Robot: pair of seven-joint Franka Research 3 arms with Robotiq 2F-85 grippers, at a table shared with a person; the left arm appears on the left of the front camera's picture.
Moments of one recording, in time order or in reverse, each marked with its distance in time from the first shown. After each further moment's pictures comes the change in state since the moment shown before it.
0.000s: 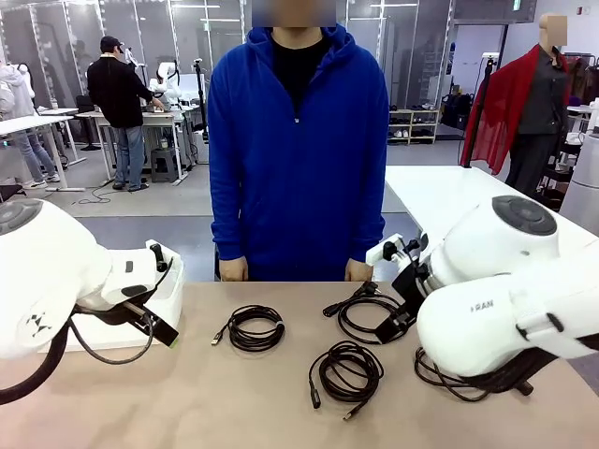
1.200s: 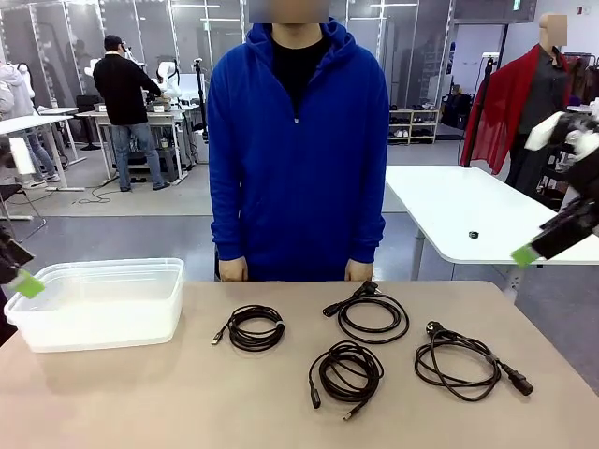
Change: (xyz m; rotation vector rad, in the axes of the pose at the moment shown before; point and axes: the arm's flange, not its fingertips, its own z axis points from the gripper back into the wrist) left arm -0.048 0.067 0.242 -0.219 -0.036 -0.259; right arm -0.049 -0.114 0.246 0.059 -0.087 0.074
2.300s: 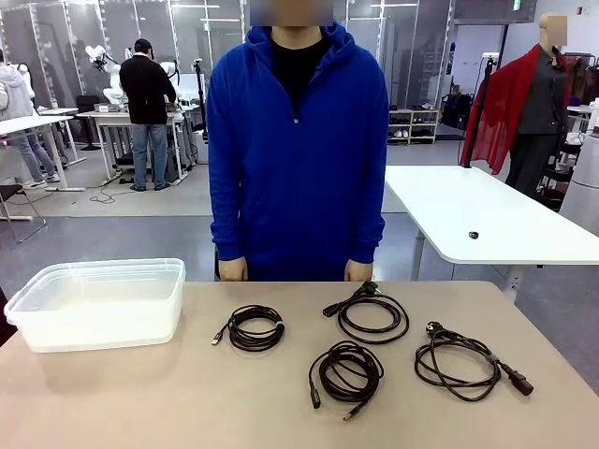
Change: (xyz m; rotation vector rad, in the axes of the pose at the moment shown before) left arm -0.041 0.018 0.064 0.060 -0.076 0.072; right arm -0.041 -0.047 0.061 0.017 -0.019 -0.017
